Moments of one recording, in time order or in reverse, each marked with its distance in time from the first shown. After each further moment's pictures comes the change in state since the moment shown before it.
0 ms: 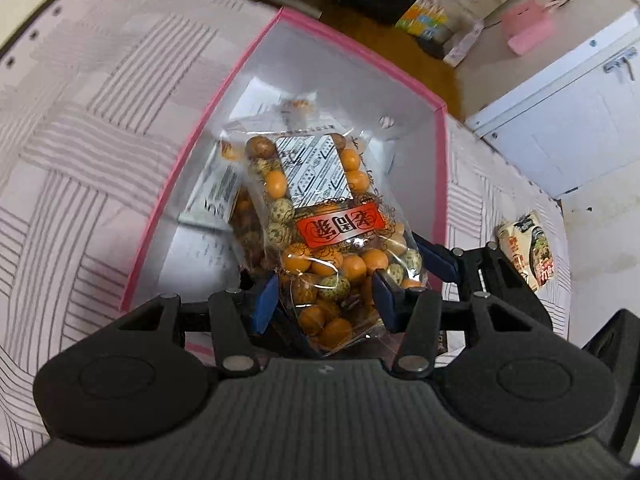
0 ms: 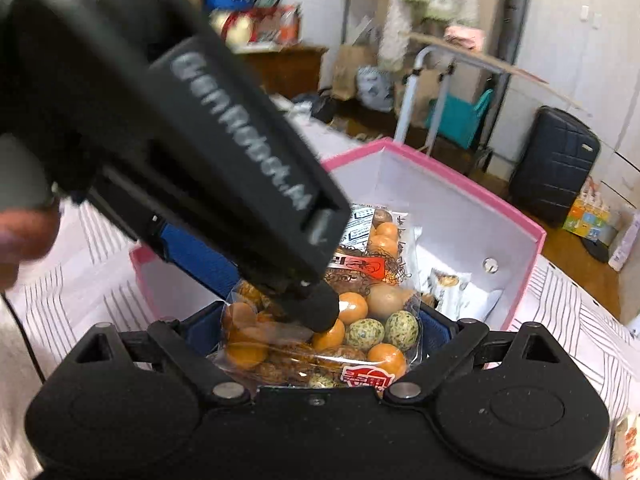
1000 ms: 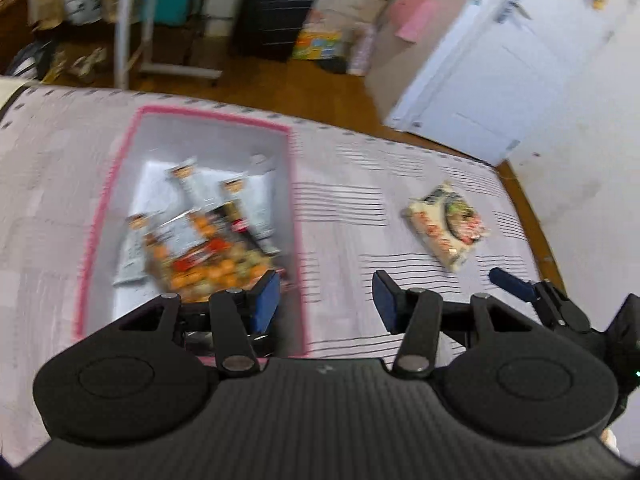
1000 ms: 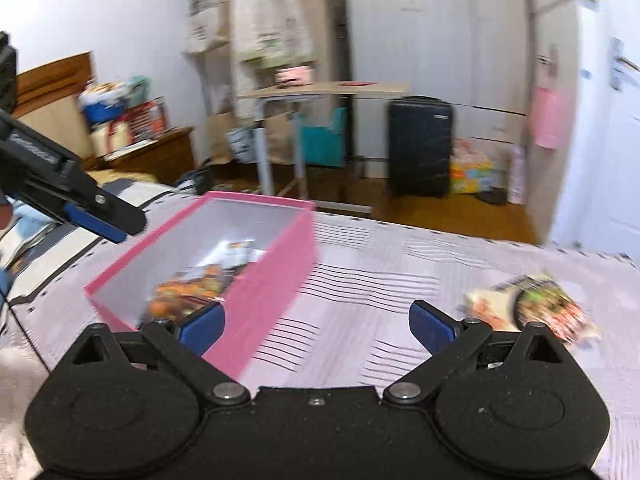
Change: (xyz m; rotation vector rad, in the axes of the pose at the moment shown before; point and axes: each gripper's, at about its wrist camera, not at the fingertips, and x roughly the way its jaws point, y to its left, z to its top) left arm -0.070 -0.112 -0.046 0.378 -0.137 -0.115; right arm -0.173 -0.078 -0.107 0.411 -0.201 -0.241
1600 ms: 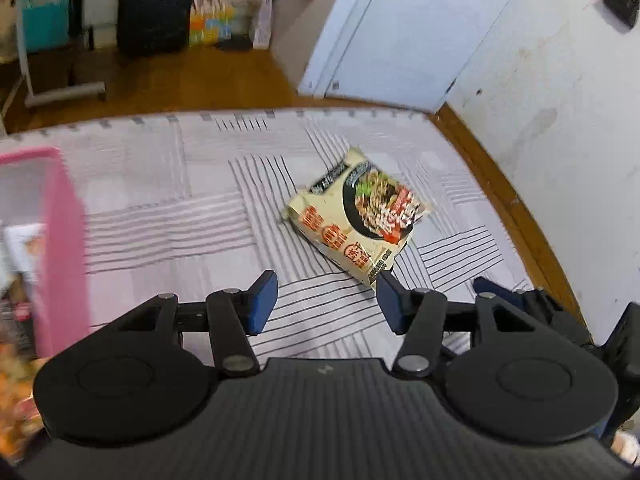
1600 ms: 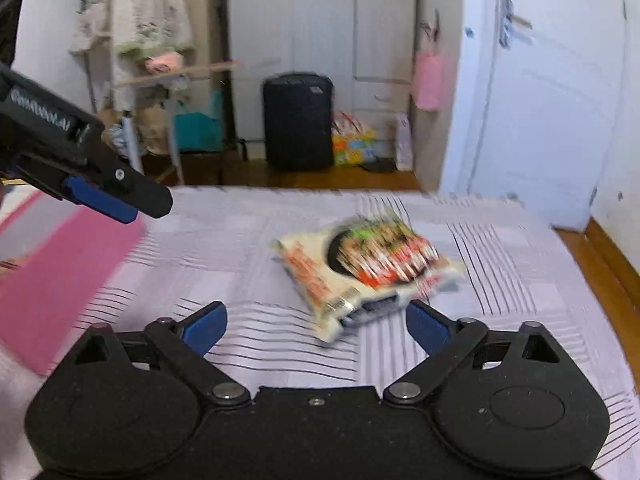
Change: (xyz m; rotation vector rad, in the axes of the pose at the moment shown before) left arm 0.190 -0.140 0.024 0.199 0.111 -0.124; right arm 0.015 -0.132 -0.058 0.113 0.048 -0.303
